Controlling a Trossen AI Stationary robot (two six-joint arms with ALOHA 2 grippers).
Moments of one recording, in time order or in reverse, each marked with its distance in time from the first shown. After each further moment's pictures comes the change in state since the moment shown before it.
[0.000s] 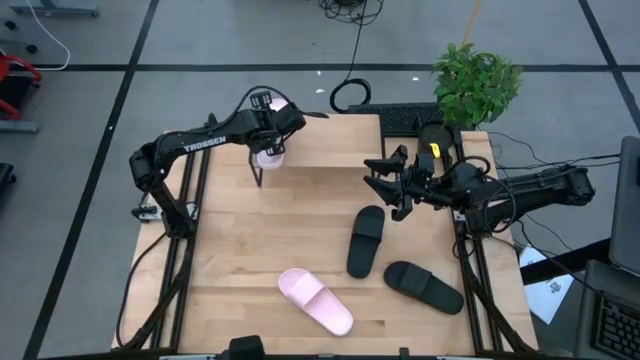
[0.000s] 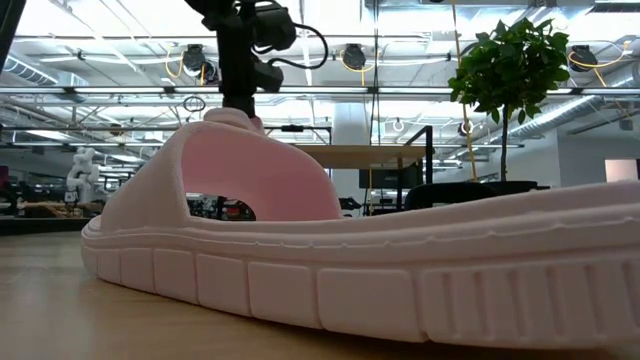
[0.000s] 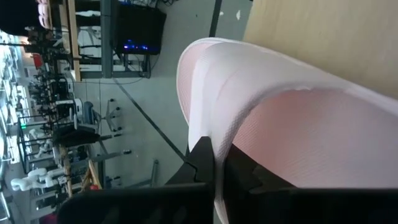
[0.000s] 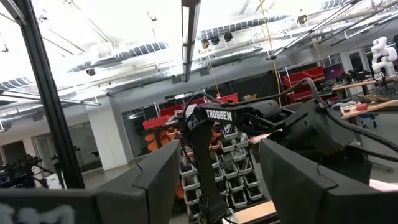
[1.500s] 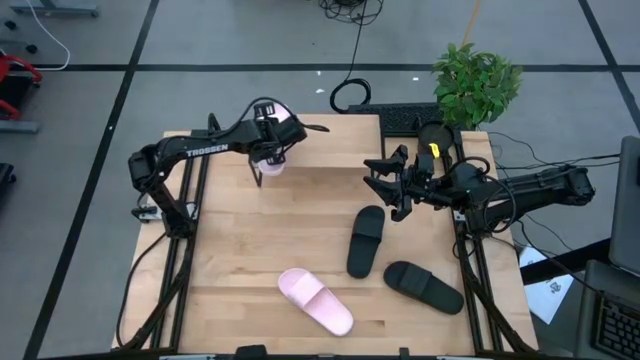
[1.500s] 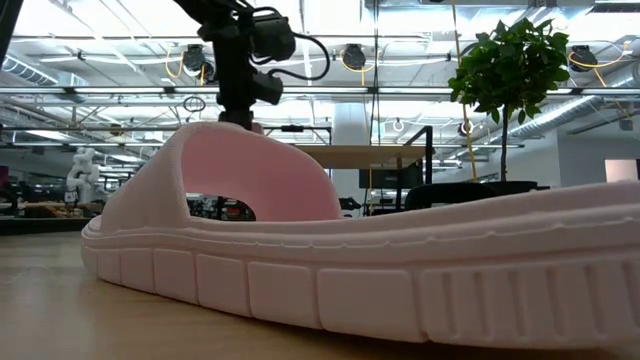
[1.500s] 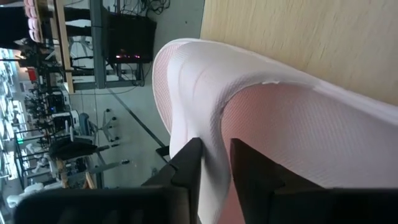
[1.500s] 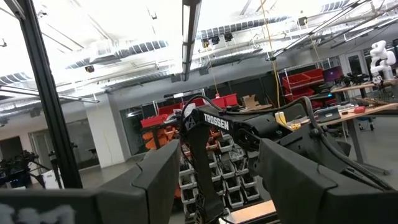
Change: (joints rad) left arm -0.045 -0.009 -0.116 0.052 0.040 -0.007; right arm 0.000 0.000 0.000 -0.002 0.000 -0.023
